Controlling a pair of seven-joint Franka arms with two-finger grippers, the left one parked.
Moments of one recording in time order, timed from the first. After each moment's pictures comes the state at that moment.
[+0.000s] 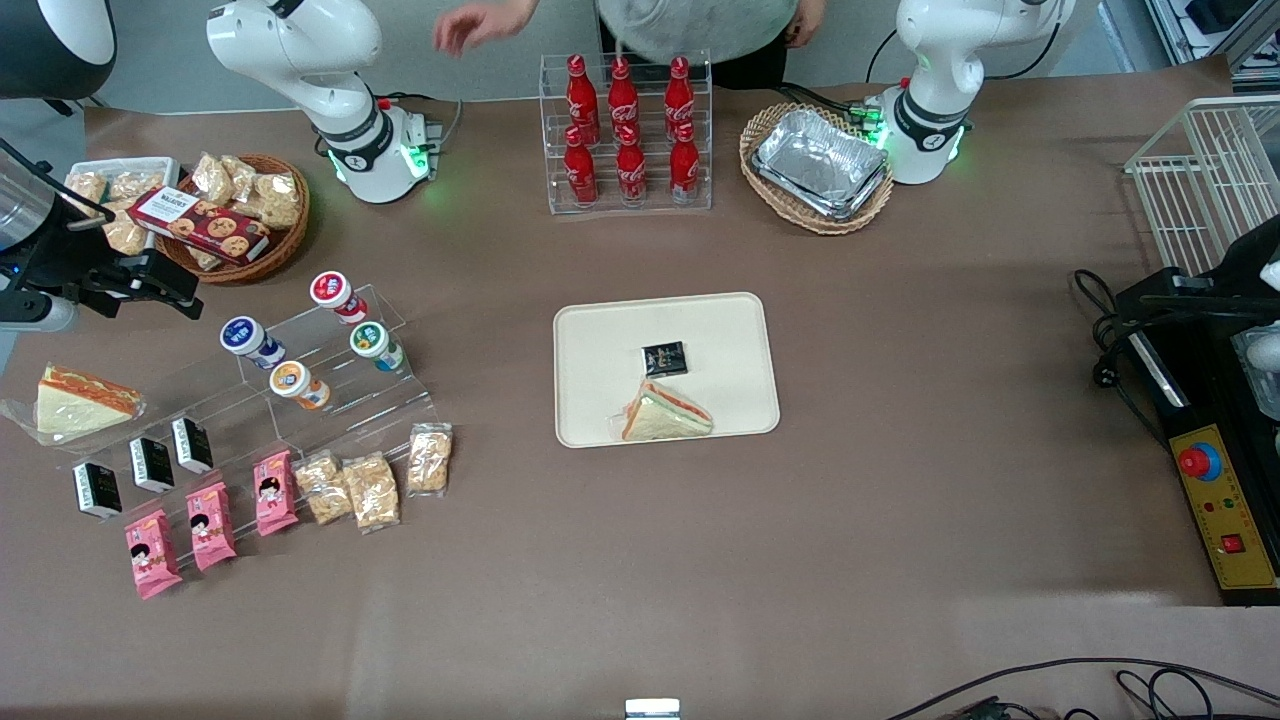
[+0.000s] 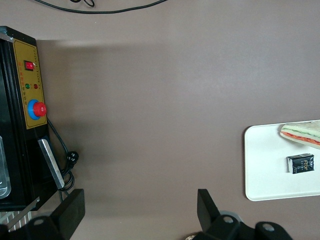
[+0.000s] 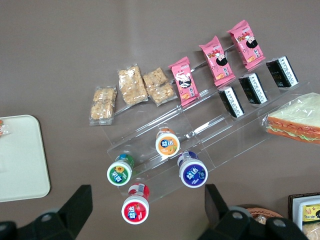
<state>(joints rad) 0.01 -0.11 -0.01 -1.72 -0.01 1.64 0.08</state>
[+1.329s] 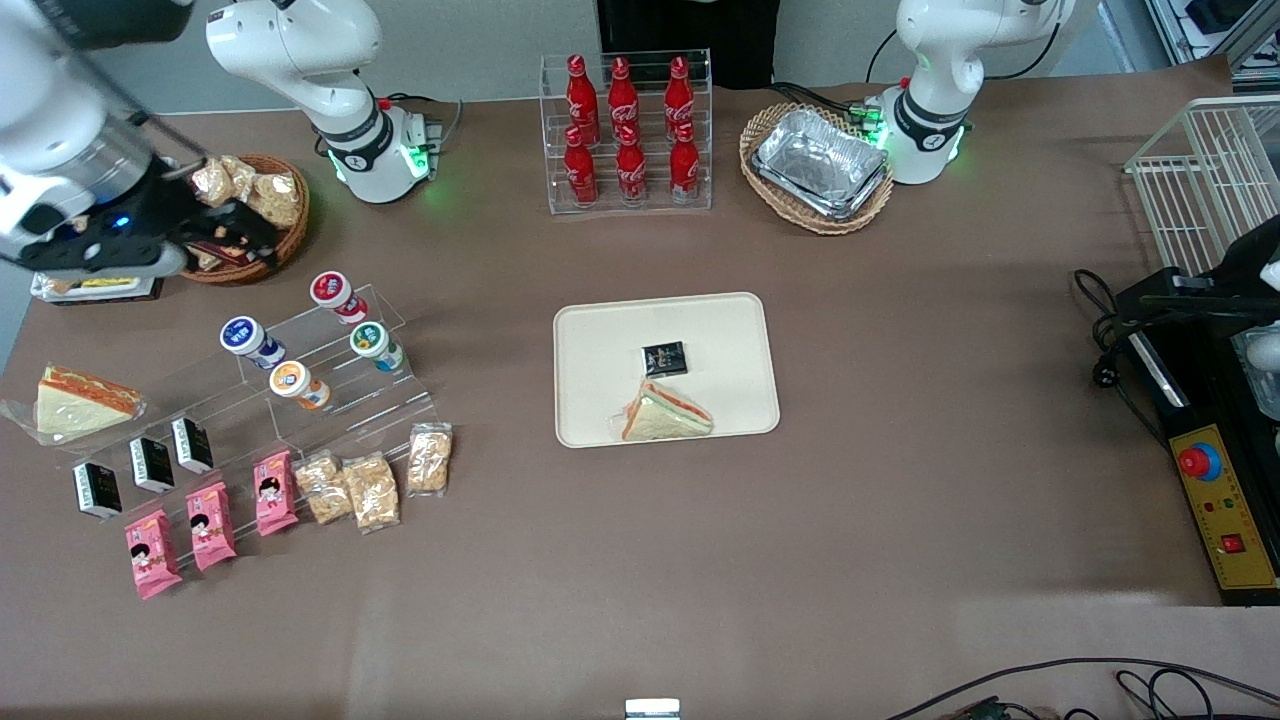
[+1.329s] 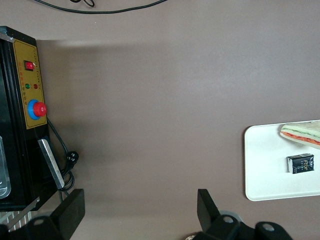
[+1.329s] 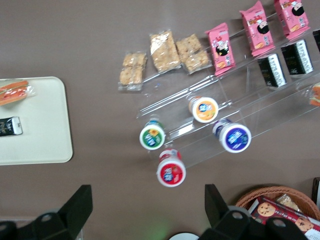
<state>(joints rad) 0.08 -0.26 0.06 -1.89 0.04 1.61 0.15</state>
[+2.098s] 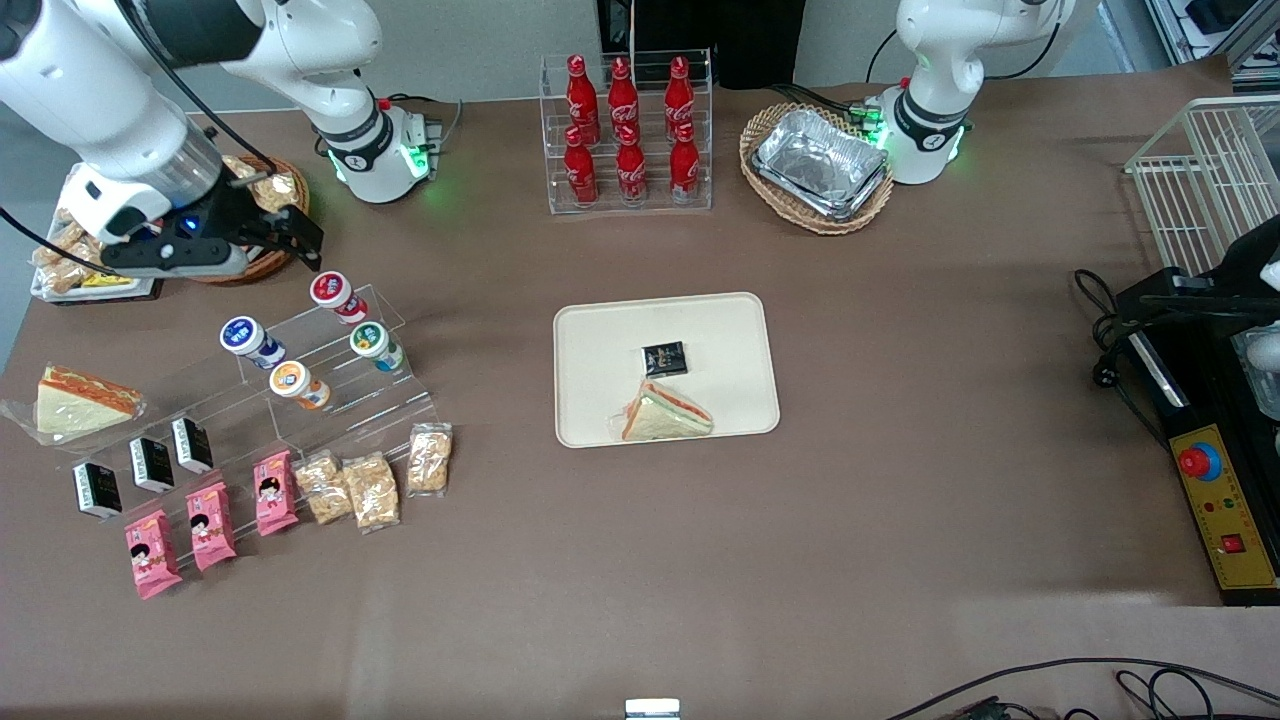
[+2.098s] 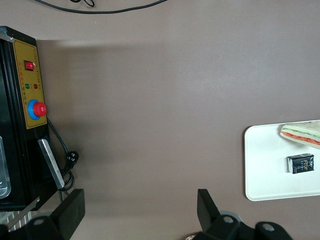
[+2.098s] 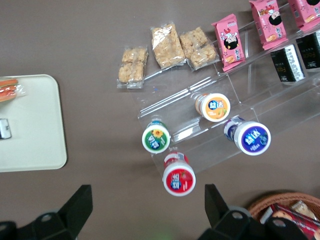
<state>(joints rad) 0.08 -0.33 0.09 -2.09 0.04 1.77 0.19</state>
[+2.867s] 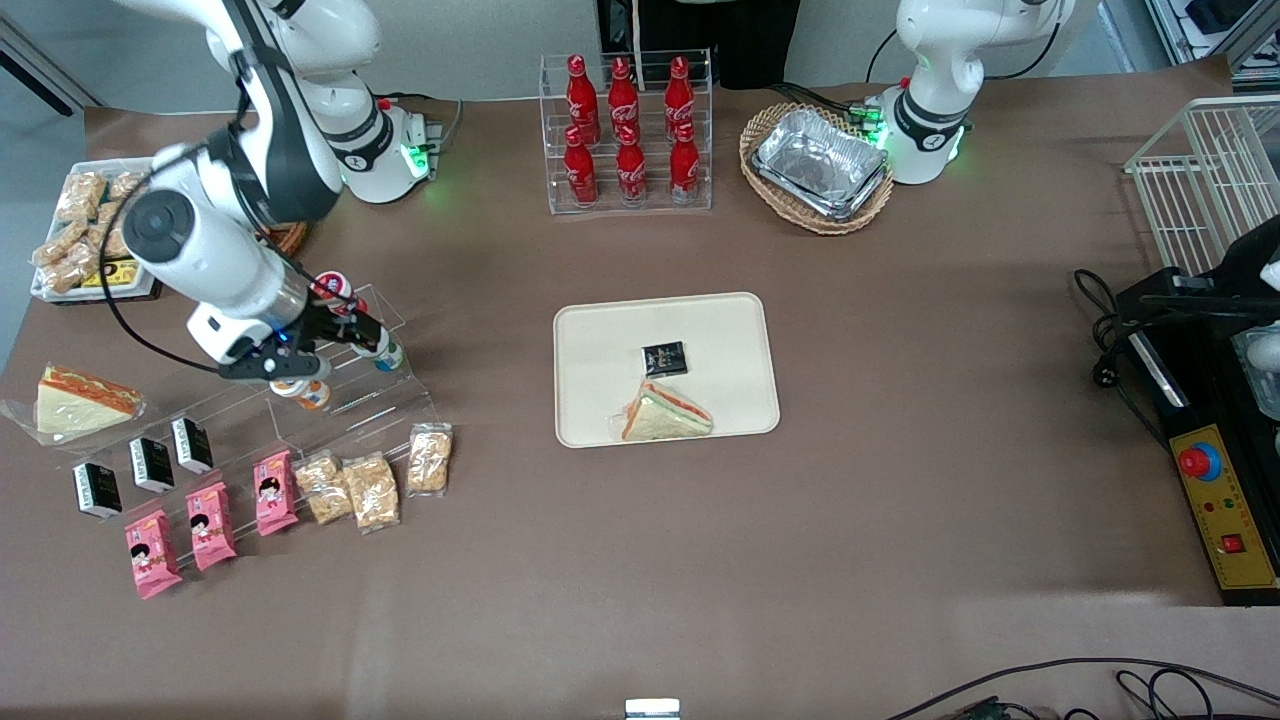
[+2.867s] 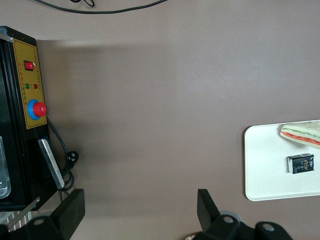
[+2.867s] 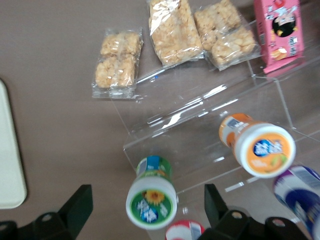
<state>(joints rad) 0.08 -0.06 0.09 -2.26 0.04 2.14 0.15</state>
